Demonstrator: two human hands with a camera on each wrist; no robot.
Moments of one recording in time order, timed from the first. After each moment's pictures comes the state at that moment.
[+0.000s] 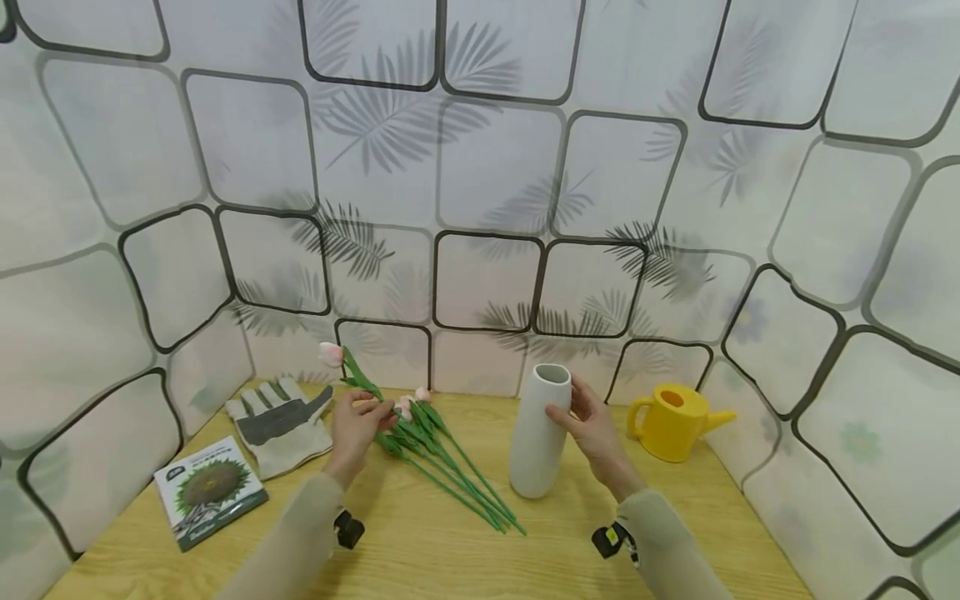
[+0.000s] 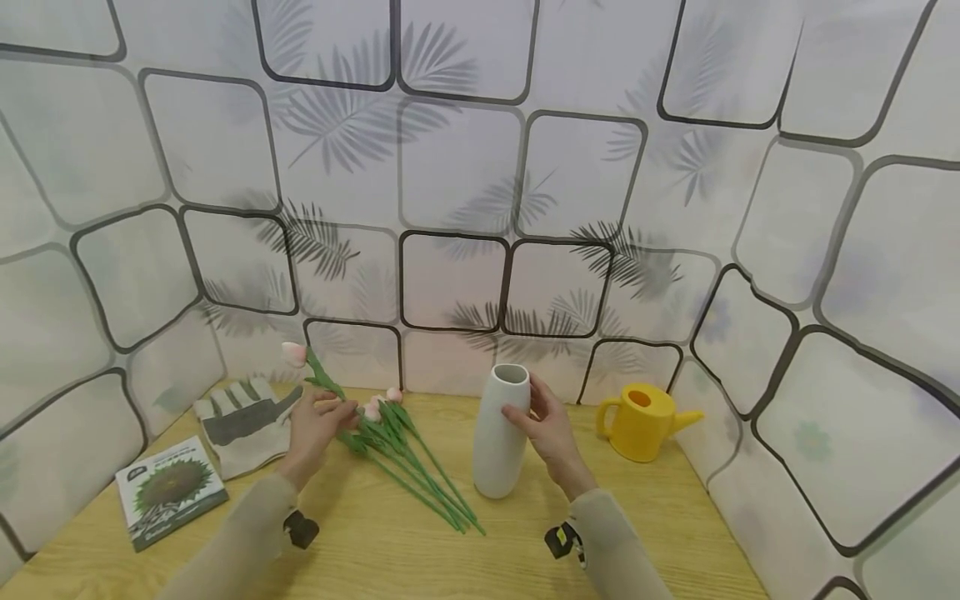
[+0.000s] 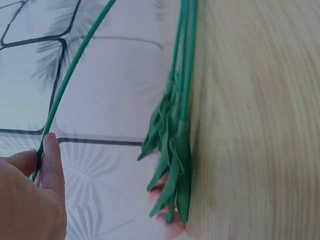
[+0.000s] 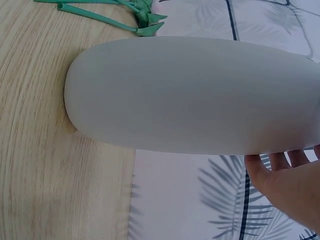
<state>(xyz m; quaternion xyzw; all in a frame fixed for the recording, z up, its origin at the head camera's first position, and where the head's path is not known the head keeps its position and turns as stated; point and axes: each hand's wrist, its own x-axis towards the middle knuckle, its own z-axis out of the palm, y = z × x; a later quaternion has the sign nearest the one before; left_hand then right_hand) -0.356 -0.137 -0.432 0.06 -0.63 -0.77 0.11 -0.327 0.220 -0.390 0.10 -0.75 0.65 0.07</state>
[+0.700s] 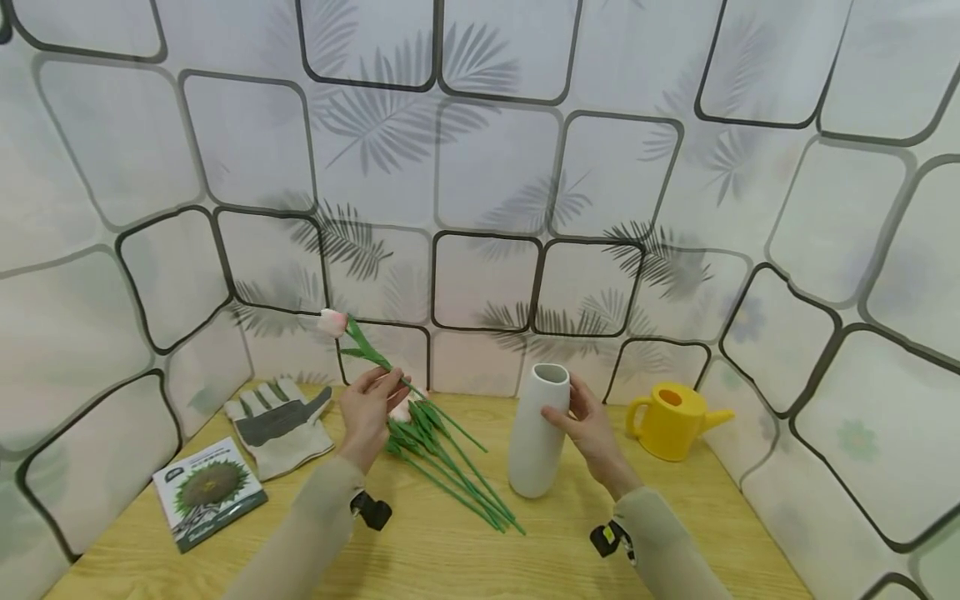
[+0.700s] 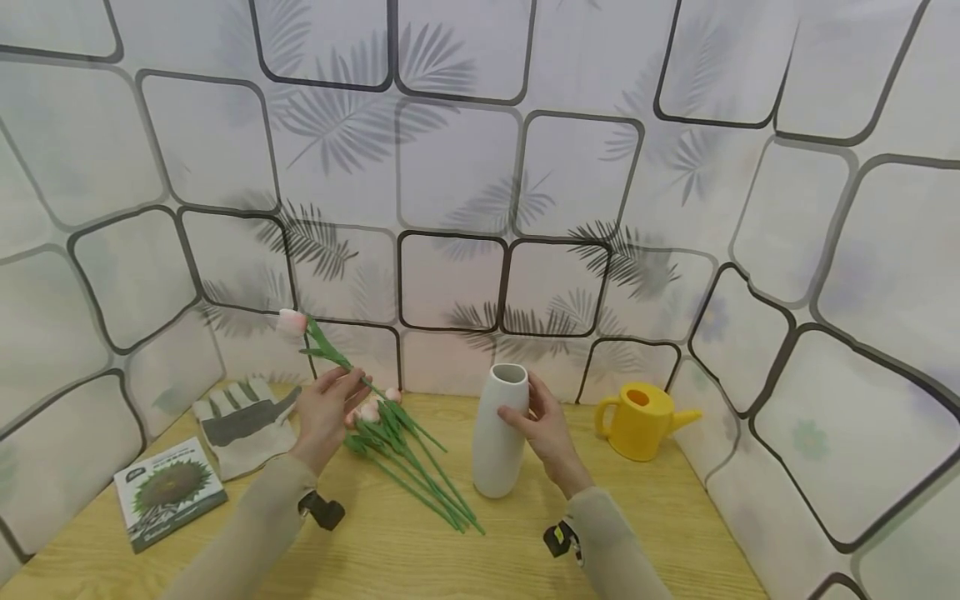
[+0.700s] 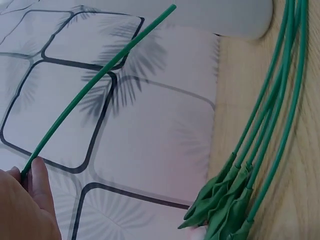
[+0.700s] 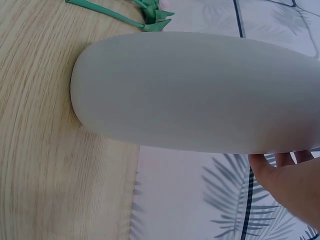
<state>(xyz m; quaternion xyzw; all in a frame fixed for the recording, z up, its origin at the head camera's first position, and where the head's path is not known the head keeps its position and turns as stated) -0.357 -0.105 -0.393 0.05 -0.48 -0.86 0.16 -0.328 0.219 -0.392 0.11 -0.74 0.65 0.07</state>
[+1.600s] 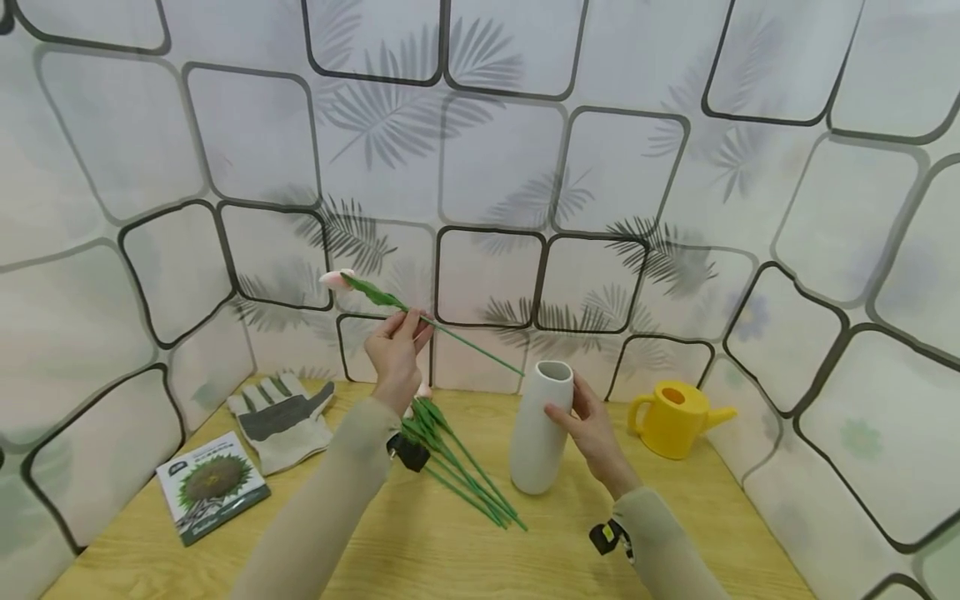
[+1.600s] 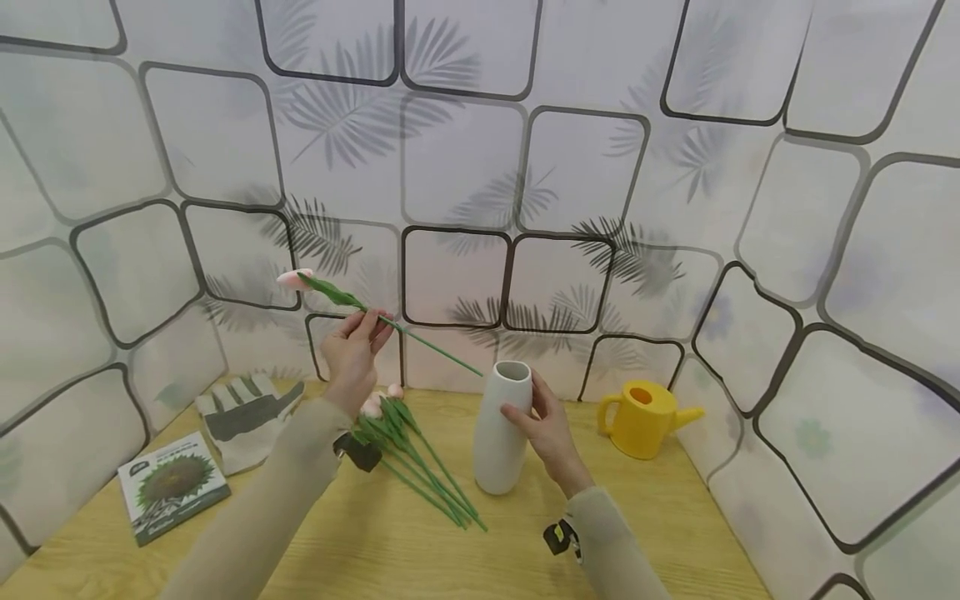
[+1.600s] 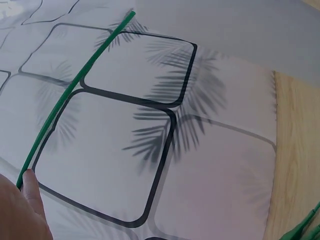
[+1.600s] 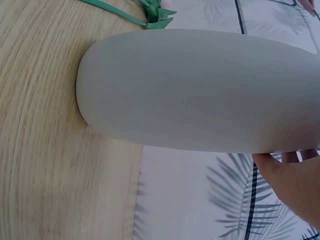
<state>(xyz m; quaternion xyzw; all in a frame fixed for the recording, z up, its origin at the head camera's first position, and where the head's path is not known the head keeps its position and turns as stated) -0.376 -0.065 -0.315 0.02 -0.36 -0.91 0.21 -0.333 0.220 -0.403 0.13 -0.75 0.64 0.09</state>
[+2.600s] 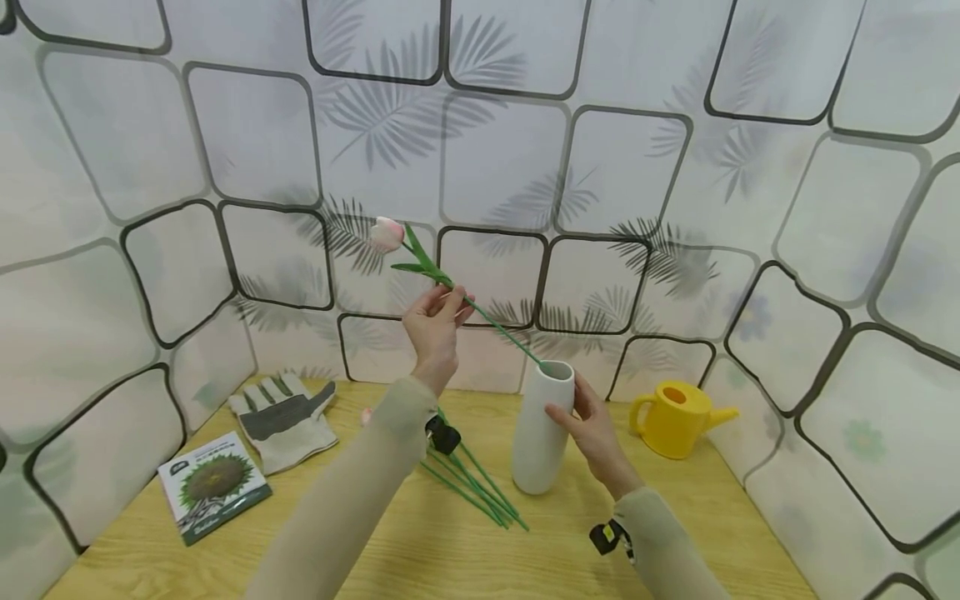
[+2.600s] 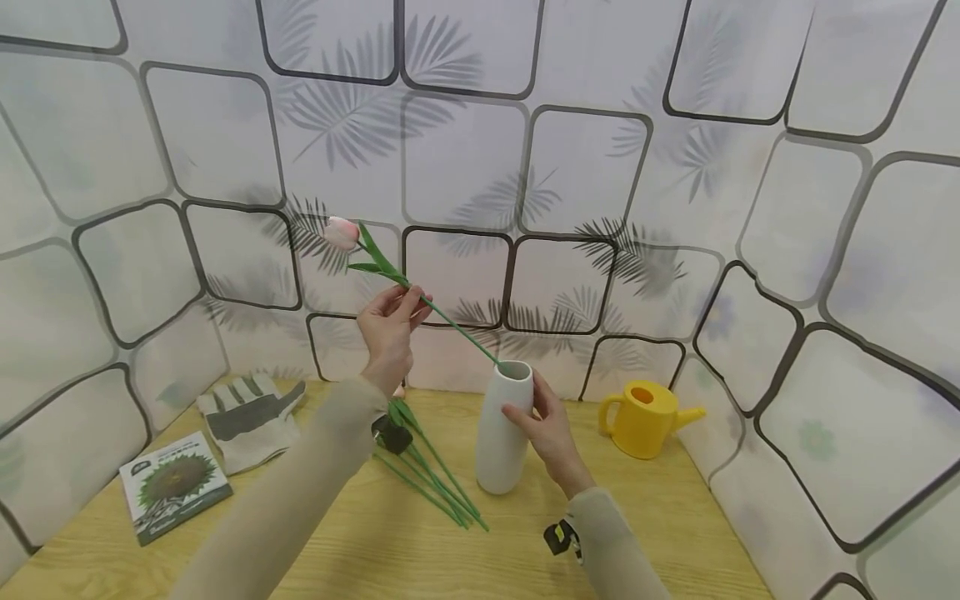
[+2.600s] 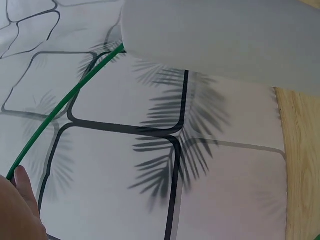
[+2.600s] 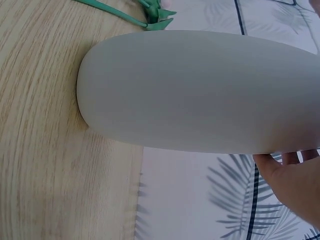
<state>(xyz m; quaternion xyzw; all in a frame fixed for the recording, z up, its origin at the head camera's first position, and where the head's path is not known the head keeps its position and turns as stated) -0.384 -0.015 -0.286 -0.08 -0.38 -0.89 0.25 -0.335 0.221 -0.403 0.13 -0.75 0.64 0.08</state>
